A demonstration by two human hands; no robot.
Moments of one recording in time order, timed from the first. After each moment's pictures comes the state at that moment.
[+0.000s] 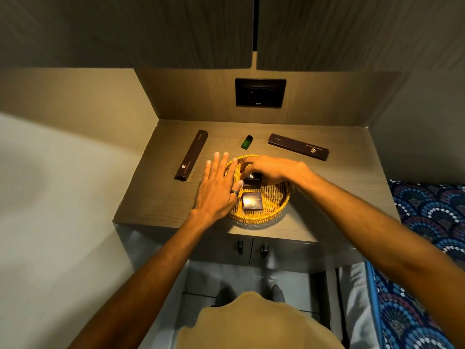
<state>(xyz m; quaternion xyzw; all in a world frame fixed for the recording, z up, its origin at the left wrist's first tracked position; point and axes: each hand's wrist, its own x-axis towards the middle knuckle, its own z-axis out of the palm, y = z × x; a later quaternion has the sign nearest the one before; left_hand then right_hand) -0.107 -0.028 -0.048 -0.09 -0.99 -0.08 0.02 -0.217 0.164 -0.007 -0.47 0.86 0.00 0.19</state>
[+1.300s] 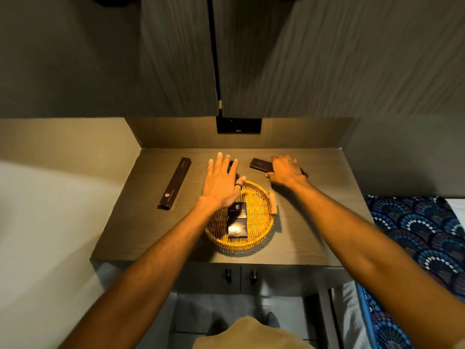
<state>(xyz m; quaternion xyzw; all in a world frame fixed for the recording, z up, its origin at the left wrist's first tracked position) -0.202 0.015 -0.019 -0.11 -0.99 -0.06 -0.02 -0.258 0.231 -0.009 -0.06 0.99 -0.05 0.09</state>
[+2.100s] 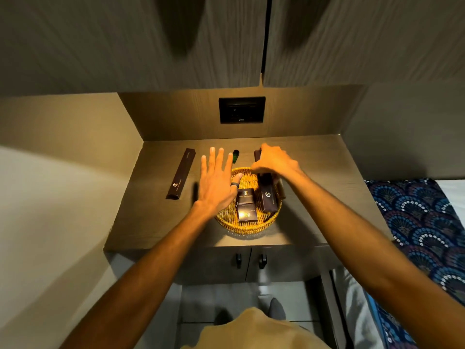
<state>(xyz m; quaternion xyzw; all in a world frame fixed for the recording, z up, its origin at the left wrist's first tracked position) -0.150 -0.016 -0.012 -0.10 -0.99 -0.03 0.03 -0.194 0.166 0.058 0.03 0.96 -0.22 0.18</state>
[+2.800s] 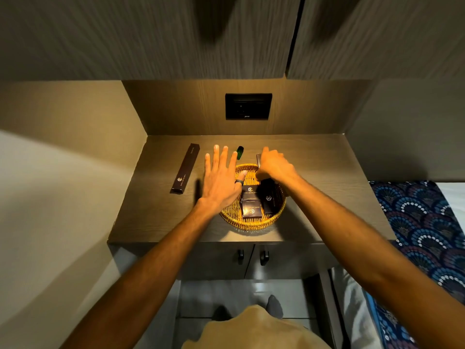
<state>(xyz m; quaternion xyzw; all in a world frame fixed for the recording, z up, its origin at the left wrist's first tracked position) -0.145 -0.022 -0.017 -0.11 -0.99 -0.06 0.04 -0.188 0.142 0.033 0.04 0.98 -0.12 0.17</state>
